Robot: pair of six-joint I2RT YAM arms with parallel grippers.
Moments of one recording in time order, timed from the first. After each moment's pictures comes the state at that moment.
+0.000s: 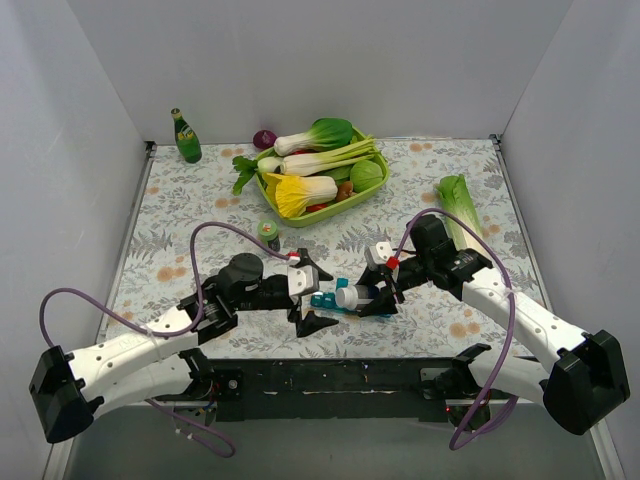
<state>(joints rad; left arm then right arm) -0.95 0.86 0.58 0.09 0.51 0.16 0.58 1.09 0.75 -0.48 -1.15 -0.74</state>
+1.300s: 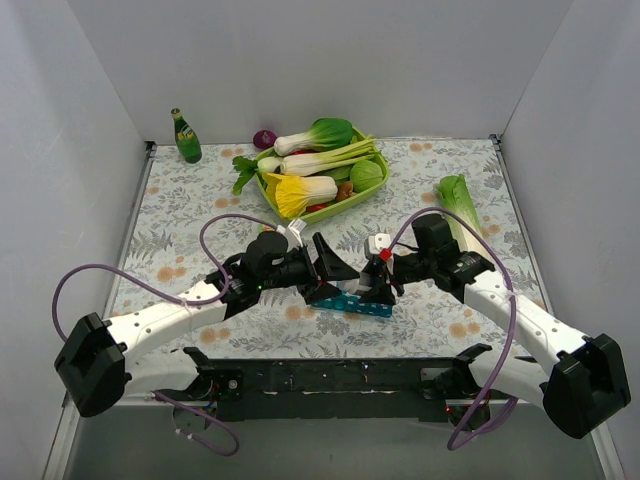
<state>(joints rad) -0.85 1.15 0.70 0.06 0.35 -1.32 0.56 1.08 0.72 -0.37 -0.97 -0.62</state>
